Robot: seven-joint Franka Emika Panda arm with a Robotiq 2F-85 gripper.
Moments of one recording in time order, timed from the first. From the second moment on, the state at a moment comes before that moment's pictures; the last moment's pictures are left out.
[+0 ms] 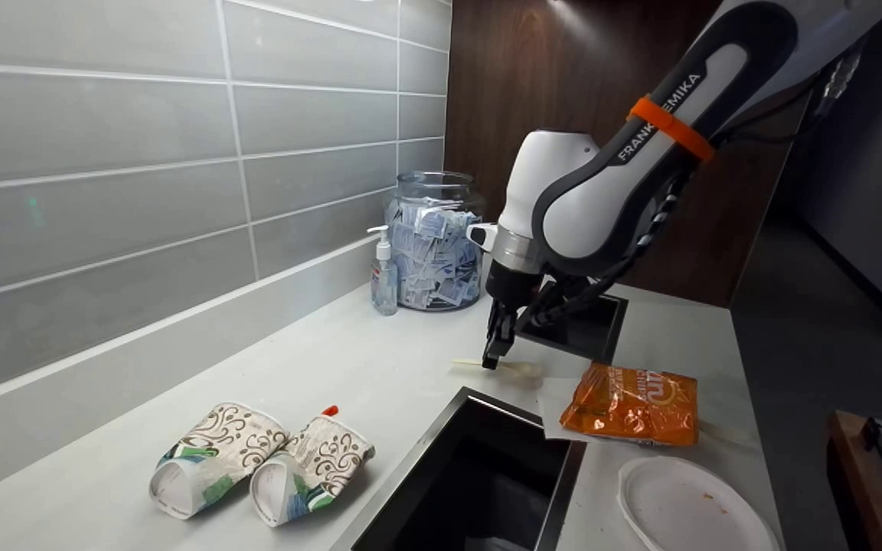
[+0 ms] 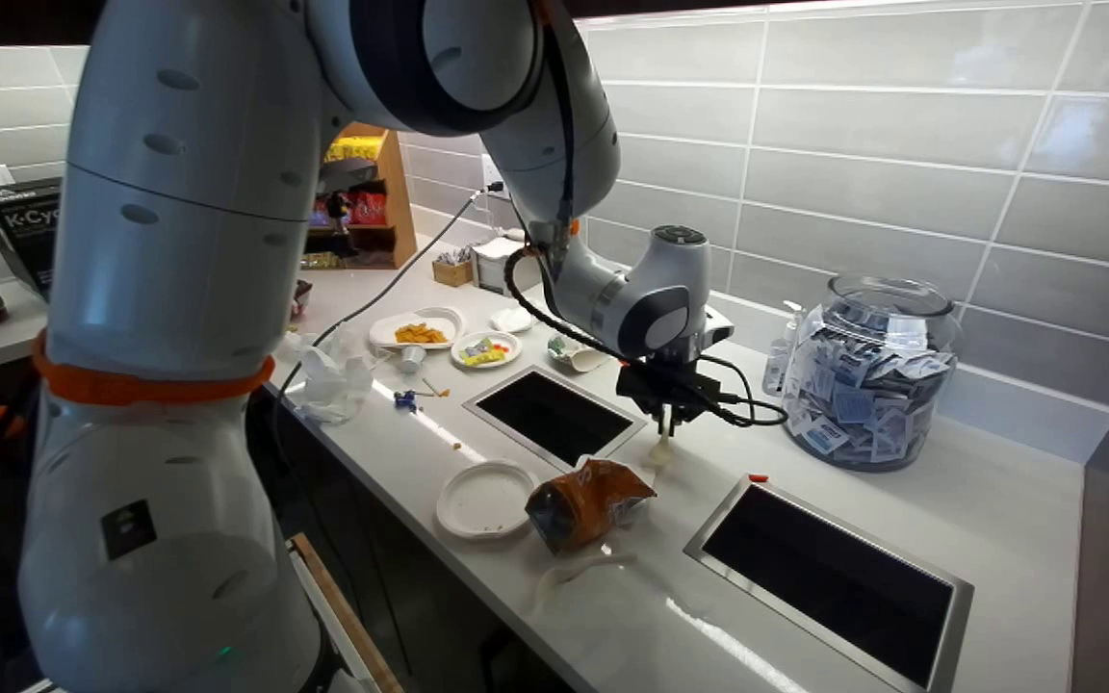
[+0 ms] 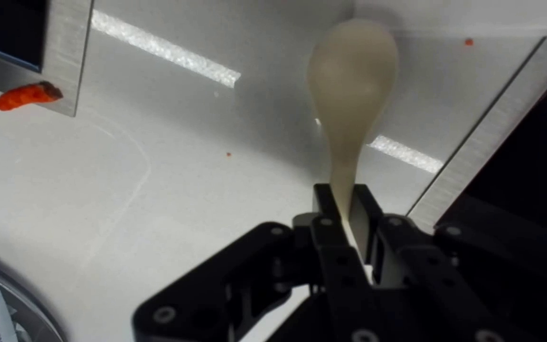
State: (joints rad) arm -0.07 0.42 0.07 -2.18 0.07 2.77 -0.55
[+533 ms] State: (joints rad) arm -0.07 0.44 0.08 -2.18 0.06 2.77 -0.53
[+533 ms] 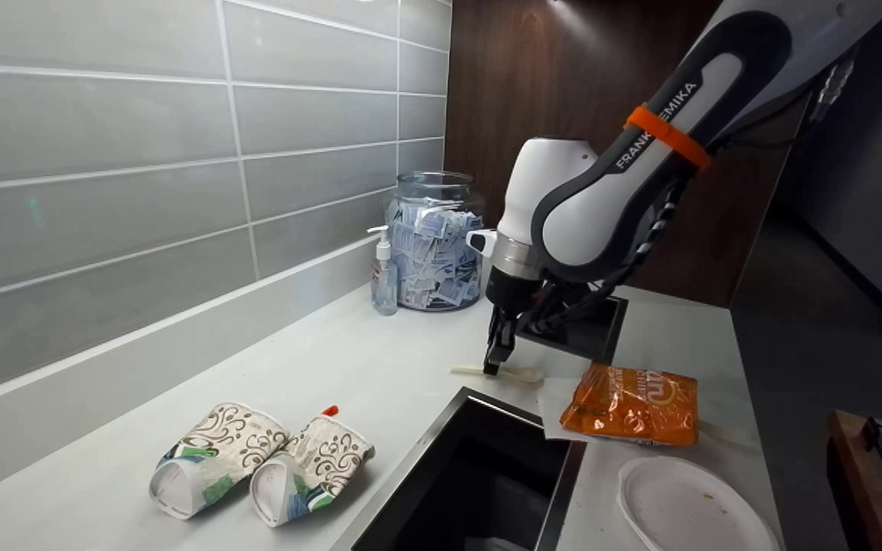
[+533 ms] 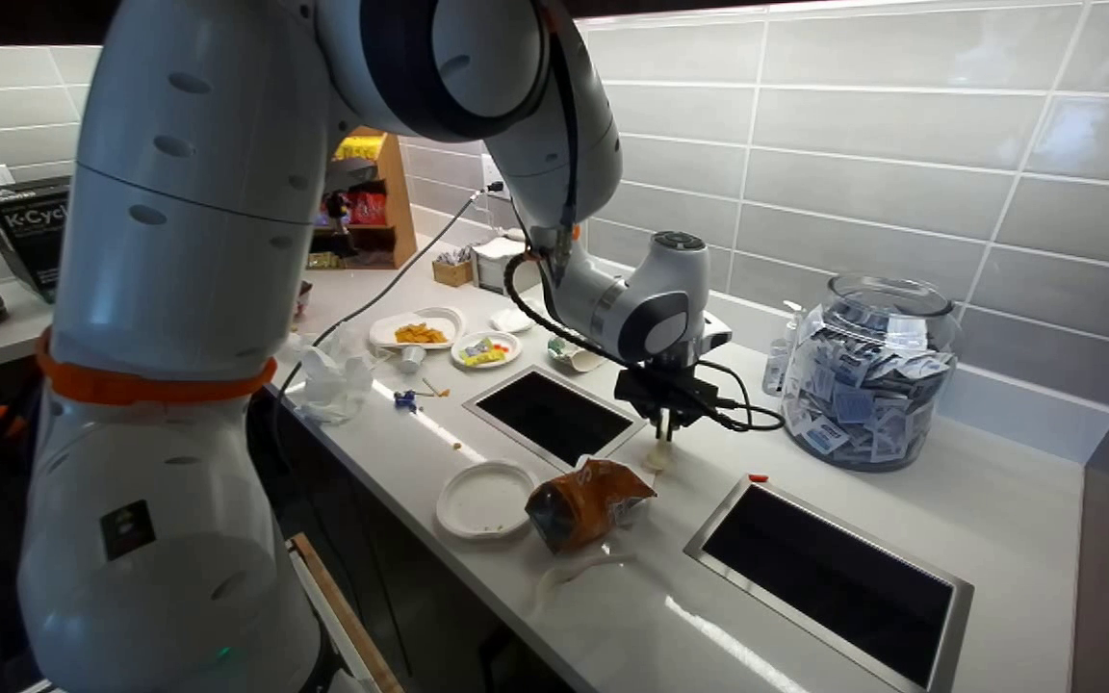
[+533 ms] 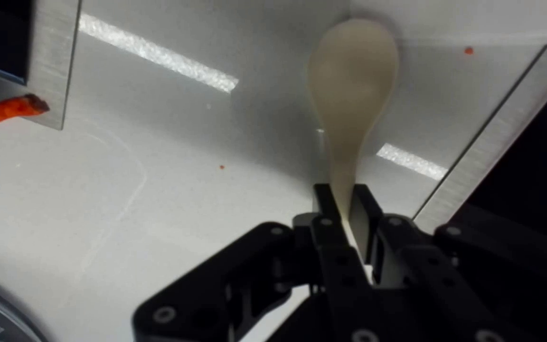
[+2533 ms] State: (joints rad) arm -0.05 0.07 0.07 -2.35 0.06 2.40 -0.27
